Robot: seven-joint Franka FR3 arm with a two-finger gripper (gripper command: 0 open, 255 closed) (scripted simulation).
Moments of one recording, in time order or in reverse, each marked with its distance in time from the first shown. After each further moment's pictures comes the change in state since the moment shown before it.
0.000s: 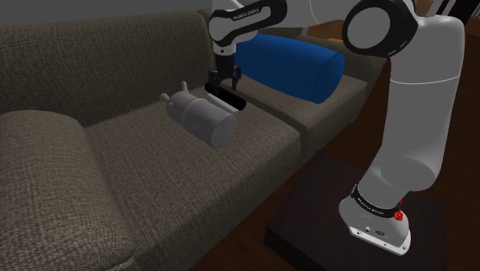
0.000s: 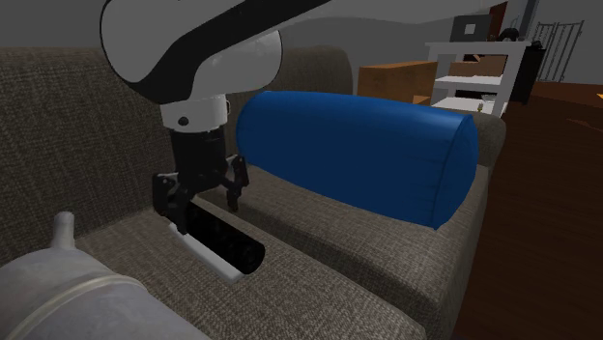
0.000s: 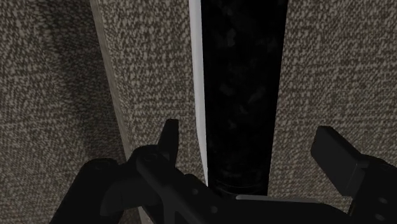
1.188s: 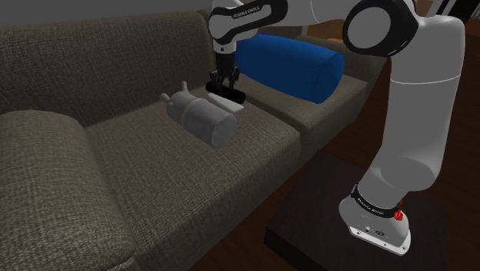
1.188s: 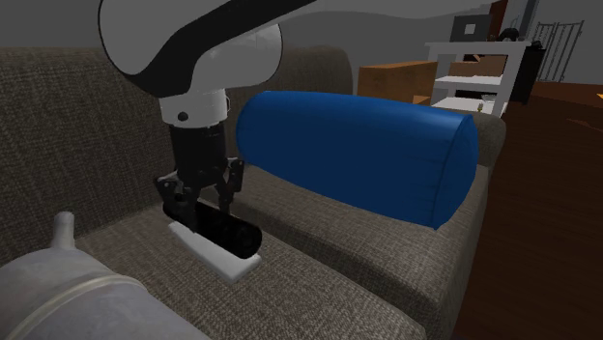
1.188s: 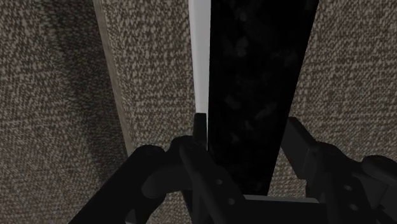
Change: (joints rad) arm -0.001 -0.002 0.000 0.013 0.000 -0.015 0.000
